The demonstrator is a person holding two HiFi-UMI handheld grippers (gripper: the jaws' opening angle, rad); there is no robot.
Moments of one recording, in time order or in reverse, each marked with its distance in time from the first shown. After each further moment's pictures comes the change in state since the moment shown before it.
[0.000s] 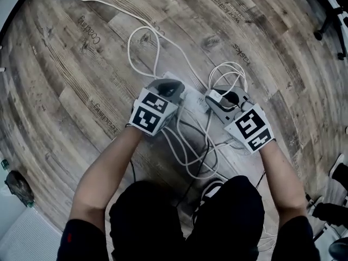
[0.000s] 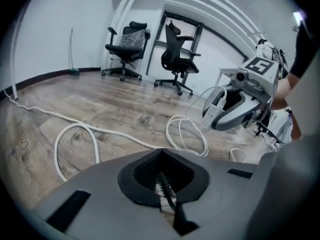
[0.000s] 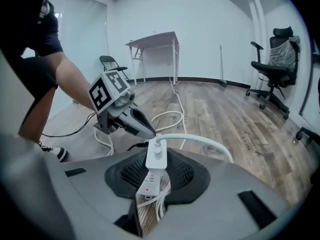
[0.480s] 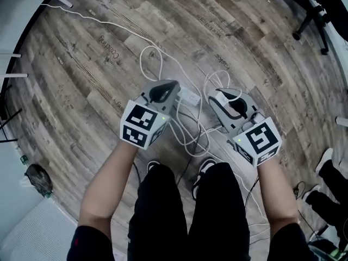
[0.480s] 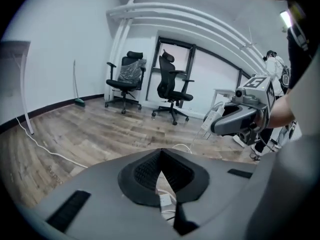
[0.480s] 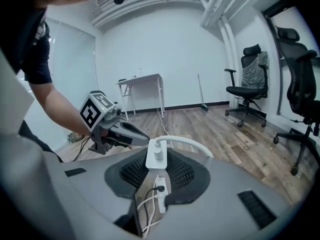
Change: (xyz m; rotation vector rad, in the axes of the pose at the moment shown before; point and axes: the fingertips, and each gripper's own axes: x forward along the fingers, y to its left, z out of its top) left arm -0.199 -0.092 0.212 0.050 -0.182 0.055; right arm -0.222 0.013 0.197 0.172 -0.260 -0.119
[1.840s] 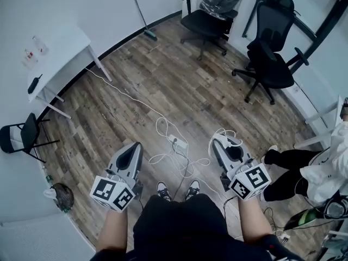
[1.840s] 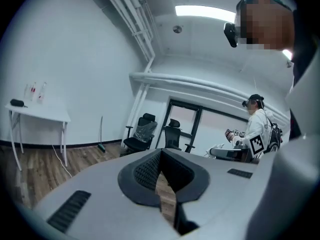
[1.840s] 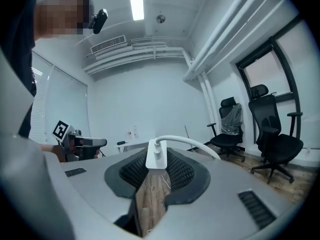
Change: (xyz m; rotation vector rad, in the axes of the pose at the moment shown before) left arm -0.586 -0.224 0.469 -0.180 -0.464 0.193; right arm -0.453 0.193 0.513 0.155 -0.415 -0.190
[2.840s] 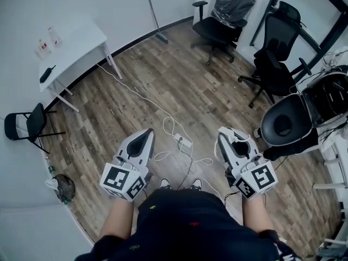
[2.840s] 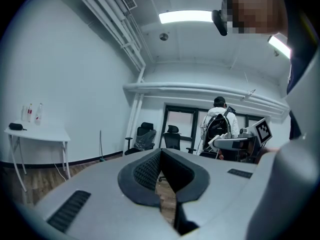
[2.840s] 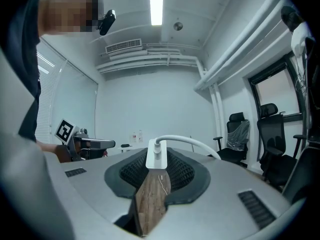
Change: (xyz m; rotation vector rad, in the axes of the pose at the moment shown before) left arm -0.044 -0.019 0.056 0.131 -0.078 -0.003; right arm -0.014 0.081 0.071 -0.130 -0.057 0.041
